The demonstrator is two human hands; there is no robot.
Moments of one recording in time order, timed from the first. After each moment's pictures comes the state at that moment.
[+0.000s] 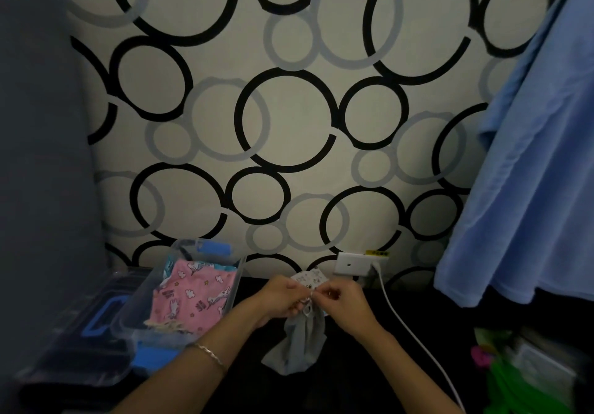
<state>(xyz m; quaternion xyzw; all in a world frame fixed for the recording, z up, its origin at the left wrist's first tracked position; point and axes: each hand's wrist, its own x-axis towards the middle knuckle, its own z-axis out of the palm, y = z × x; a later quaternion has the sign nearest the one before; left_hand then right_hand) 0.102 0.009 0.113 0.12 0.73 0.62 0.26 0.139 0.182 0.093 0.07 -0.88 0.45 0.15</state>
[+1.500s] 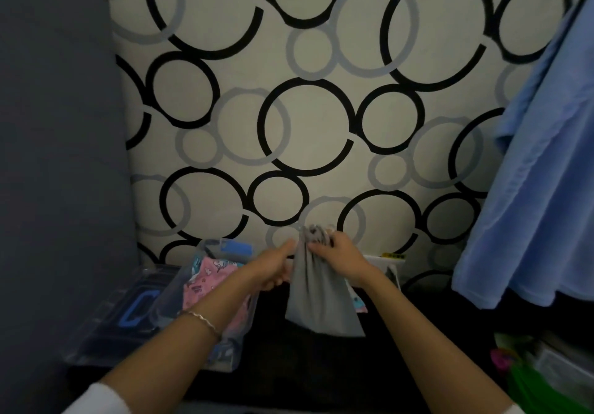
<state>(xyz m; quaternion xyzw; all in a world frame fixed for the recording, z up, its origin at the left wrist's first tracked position) 0.096 -0.051 0.166 0.03 0.79 0.57 0.24 0.114 0.130 0.185 0.12 -0.86 0.49 0.07</state>
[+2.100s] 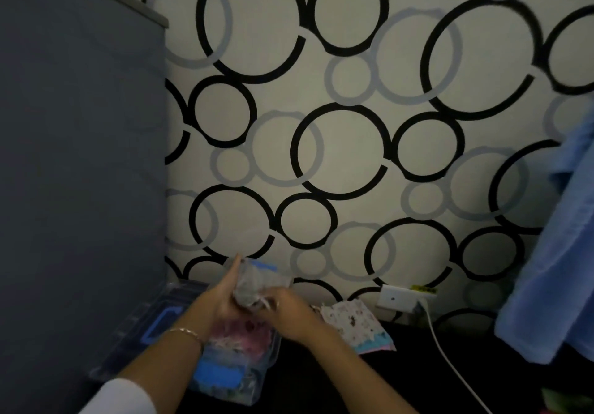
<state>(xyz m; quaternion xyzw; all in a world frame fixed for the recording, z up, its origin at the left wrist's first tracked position) 0.035 -0.165 0.113 -0.15 0.49 0.81 0.28 0.091 -0.004 0.119 0.27 -0.90 0.34 0.01</state>
